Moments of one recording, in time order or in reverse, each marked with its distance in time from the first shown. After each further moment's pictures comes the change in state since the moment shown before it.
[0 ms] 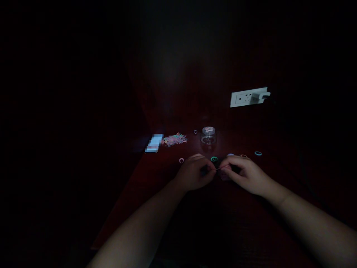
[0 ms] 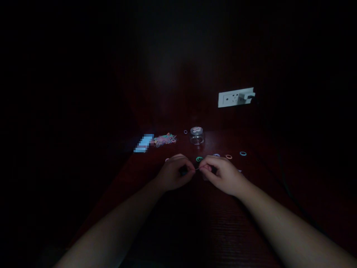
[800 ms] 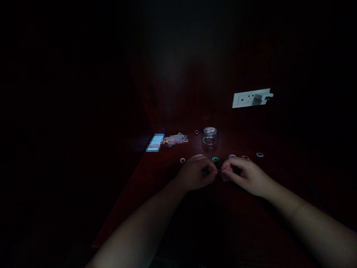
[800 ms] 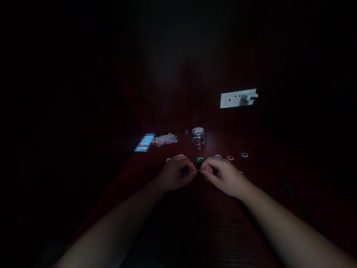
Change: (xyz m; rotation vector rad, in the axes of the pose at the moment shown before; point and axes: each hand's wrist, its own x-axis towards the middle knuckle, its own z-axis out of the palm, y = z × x) left_hand 0.001 -0.001 -0.001 0.013 -0.039 -0.017; right_hand -0.002 0.004 0.001 0.006 -0.050 0.042
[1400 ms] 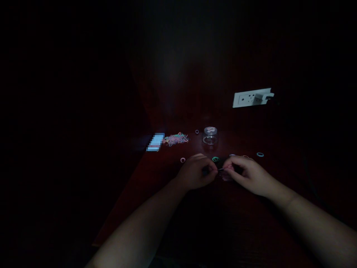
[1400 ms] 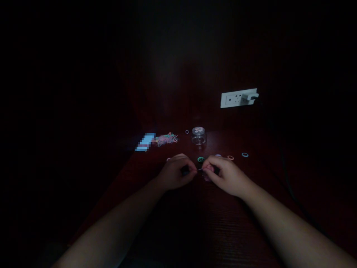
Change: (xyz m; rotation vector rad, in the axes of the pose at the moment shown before) left_hand 0.000 0.000 0.000 0.003 0.004 -0.006; right_hand -0.001 -0.003 -0.004 0.020 0.004 0.002
